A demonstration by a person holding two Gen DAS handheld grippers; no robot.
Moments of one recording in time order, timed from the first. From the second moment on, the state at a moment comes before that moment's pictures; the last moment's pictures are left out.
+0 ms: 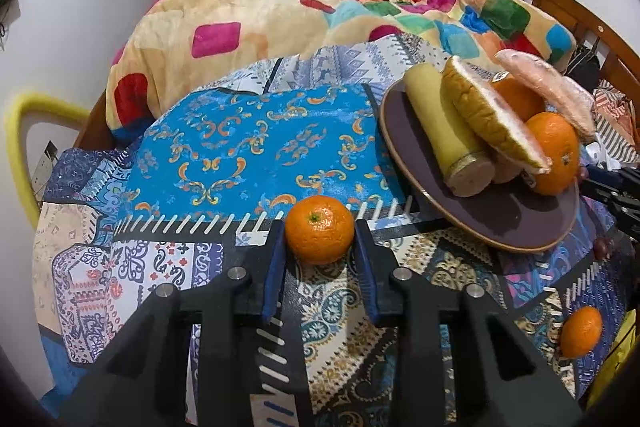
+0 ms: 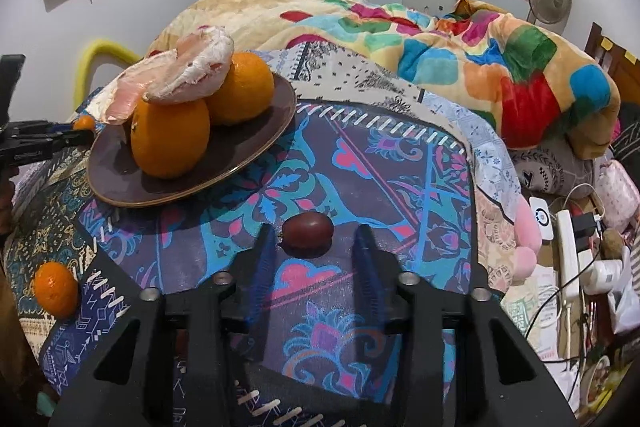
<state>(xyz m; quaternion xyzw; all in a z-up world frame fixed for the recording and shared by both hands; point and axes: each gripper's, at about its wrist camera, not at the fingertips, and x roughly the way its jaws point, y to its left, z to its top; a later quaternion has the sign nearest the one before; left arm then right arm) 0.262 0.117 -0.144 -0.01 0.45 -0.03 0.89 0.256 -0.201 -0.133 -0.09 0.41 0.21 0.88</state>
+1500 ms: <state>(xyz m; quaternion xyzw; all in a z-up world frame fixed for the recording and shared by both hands) 0.251 0.031 -0.121 0.03 0.42 -0.11 0.90 0.262 -0.153 -0.116 -0.10 0.38 0.26 0.88</state>
